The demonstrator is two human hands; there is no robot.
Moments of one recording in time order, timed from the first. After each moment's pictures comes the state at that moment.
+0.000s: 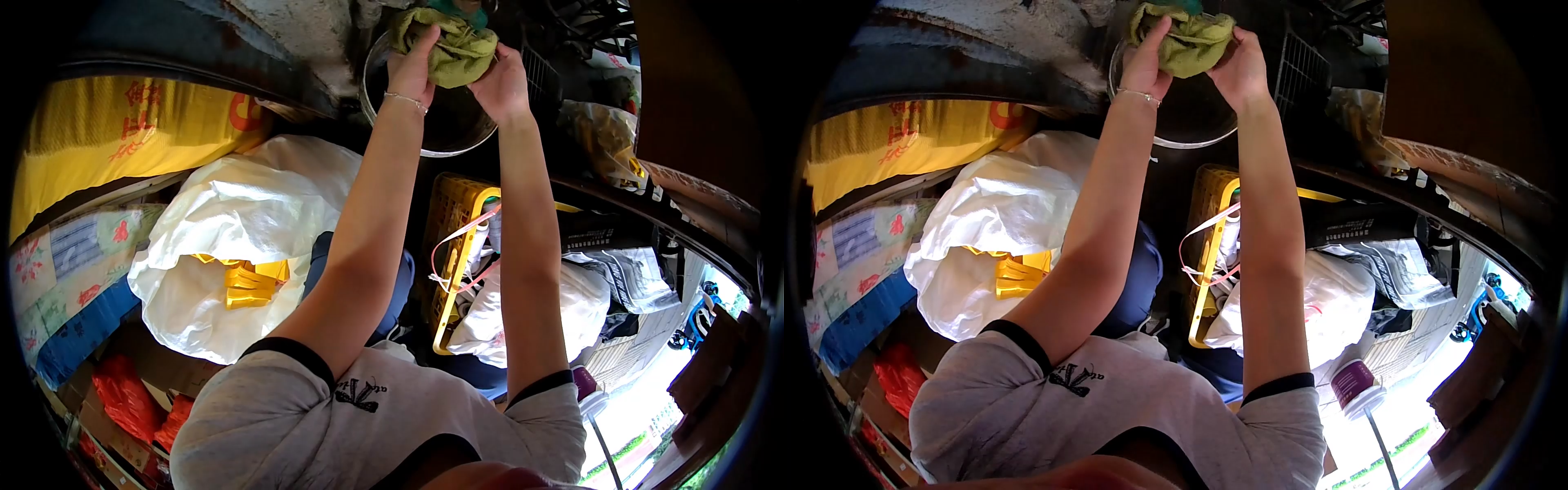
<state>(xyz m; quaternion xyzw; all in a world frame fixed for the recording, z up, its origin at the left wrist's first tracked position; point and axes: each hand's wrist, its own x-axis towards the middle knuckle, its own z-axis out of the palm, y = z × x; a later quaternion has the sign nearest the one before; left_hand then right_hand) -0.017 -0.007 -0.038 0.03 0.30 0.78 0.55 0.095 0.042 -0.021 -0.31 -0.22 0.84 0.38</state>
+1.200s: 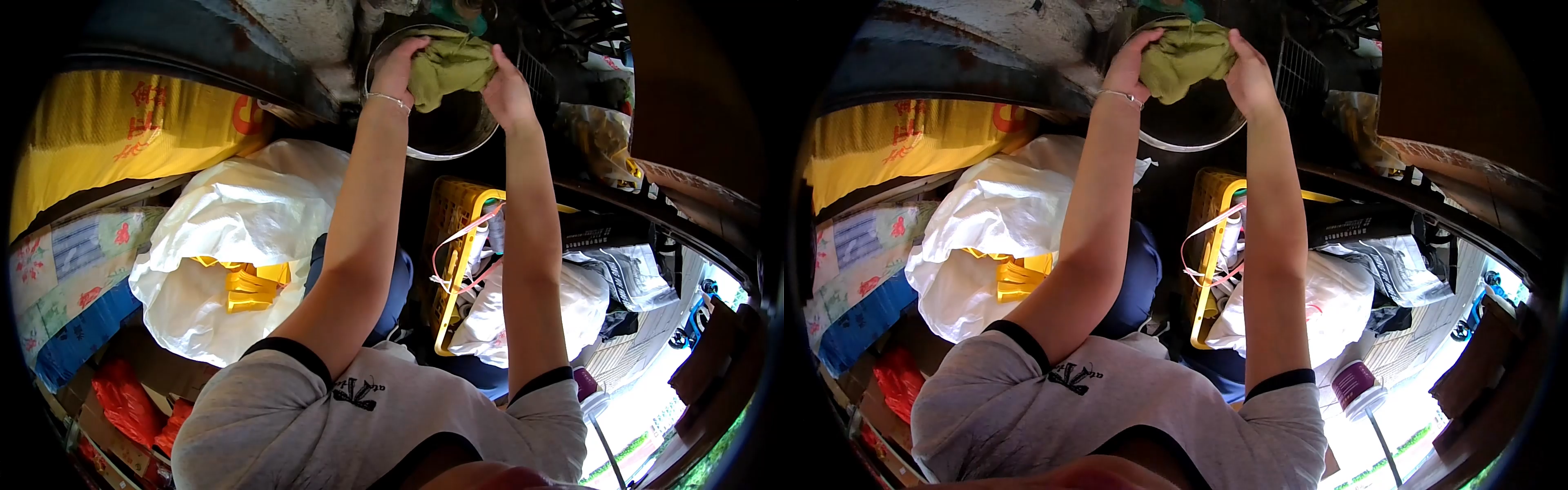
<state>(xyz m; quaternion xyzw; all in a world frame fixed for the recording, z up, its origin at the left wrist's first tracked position) -0.046 -0.008 -0.039 -0.01 0.41 0.69 0.60 0.109 0.041 -0.021 -0.35 -0.32 0.80 0.37</state>
